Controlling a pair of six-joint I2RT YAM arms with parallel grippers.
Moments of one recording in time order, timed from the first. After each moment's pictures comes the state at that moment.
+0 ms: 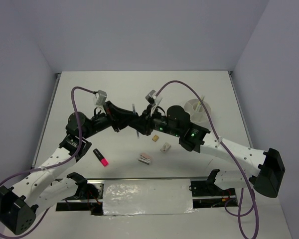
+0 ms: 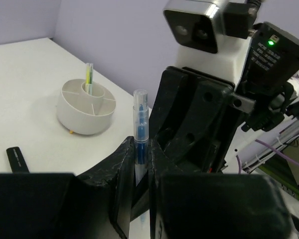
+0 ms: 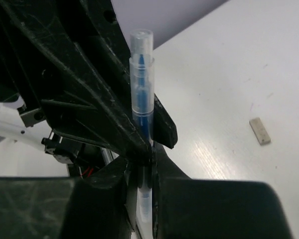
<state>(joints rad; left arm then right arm) -0.52 0.89 0.66 0.45 0.54 -0.63 0.94 1.19 0.94 0.17 -0.17 0.35</state>
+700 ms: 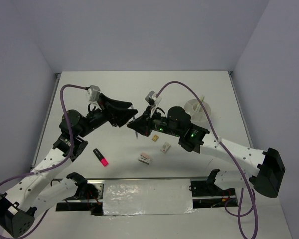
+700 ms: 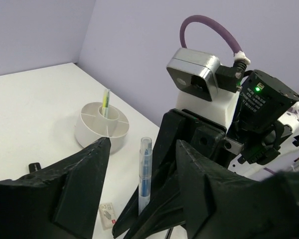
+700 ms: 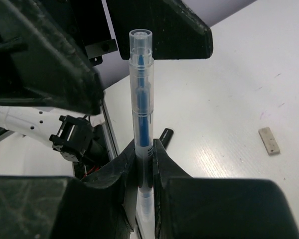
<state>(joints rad) -0.53 0.85 0.76 0.35 0.43 -0.58 0.95 1.19 0.91 0.25 -0.25 0.35</state>
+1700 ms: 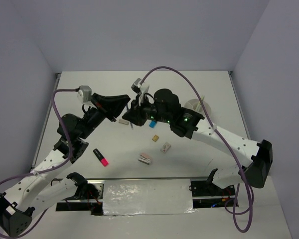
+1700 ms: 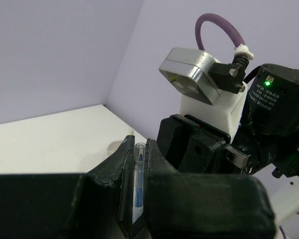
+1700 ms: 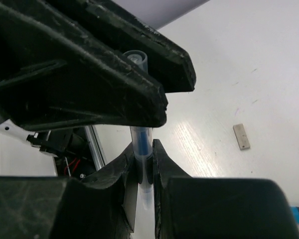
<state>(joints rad) -0.56 0.85 0.73 0.47 0.25 -0.54 0.94 1.35 1.27 -0.11 -0.22 0.22</state>
